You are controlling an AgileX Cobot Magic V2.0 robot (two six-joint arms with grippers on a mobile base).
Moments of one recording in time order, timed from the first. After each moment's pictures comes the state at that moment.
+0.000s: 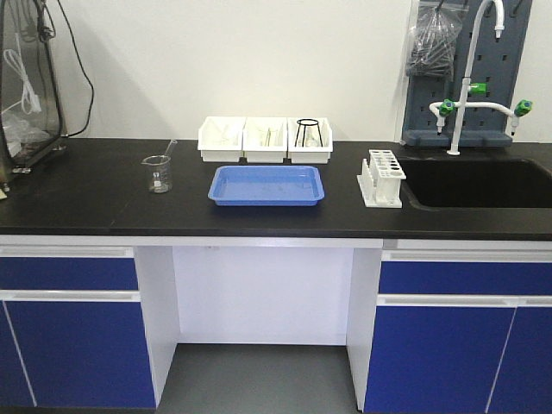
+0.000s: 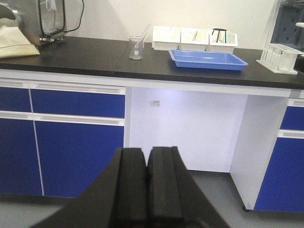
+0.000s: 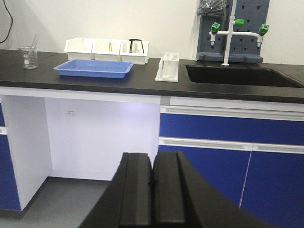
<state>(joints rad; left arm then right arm) -0.03 -0.01 0.03 0.00 0.15 -0.10 0.02 -0.01 0.03 -0.09 0.10 0.01</state>
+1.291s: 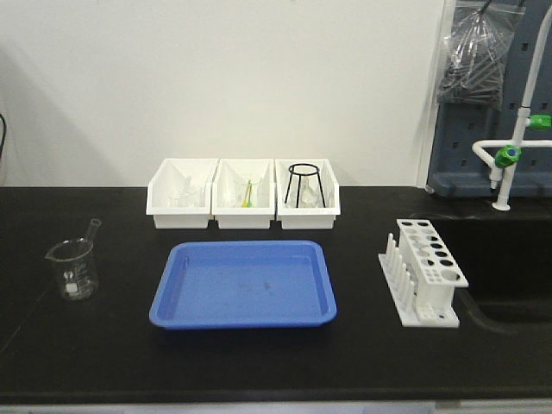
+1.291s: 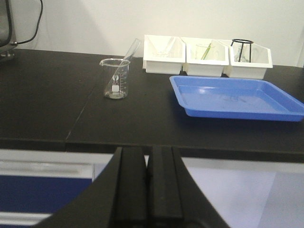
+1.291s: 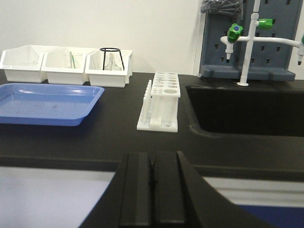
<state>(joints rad) -0.03 -0.01 0.03 0.00 0.15 -0.10 0.02 -0.01 0.03 -0.09 0.10 0.01</state>
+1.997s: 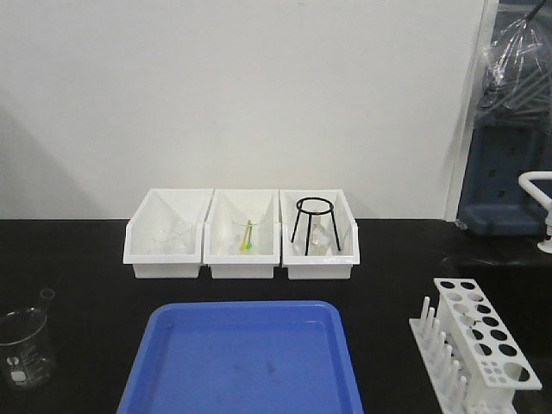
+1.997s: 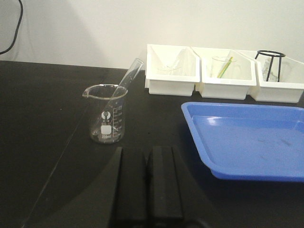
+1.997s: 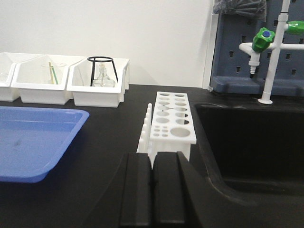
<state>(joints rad) -0.03 -0.01 0.03 0.00 0.15 -0.10 0.02 -0.01 0.03 -0.09 0.10 0.01</state>
